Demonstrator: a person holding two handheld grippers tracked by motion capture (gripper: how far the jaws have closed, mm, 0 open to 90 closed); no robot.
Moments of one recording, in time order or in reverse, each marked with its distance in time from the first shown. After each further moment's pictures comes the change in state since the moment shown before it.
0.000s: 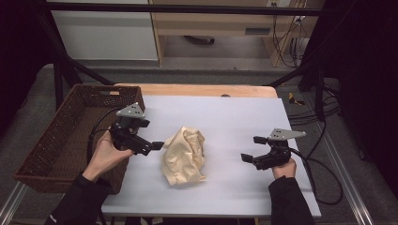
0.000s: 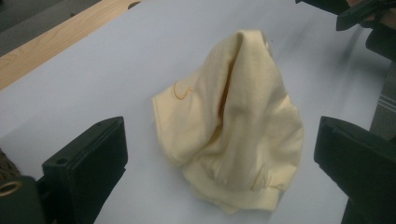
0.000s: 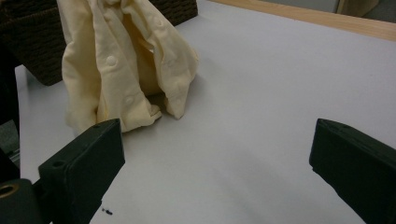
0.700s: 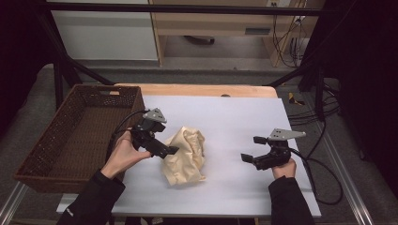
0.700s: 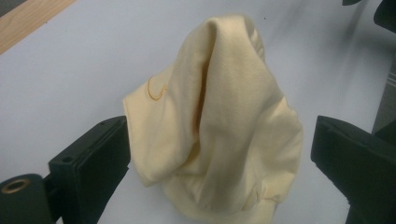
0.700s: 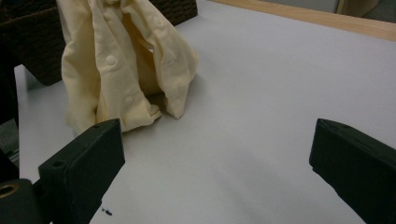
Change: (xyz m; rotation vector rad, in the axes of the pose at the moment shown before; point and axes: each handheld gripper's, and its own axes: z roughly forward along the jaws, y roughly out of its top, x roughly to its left) left arm -0.017 0.016 0.044 0.106 -0.032 0.046; right arm 0.000 0.000 0.000 -0.002 -0.001 -0.001
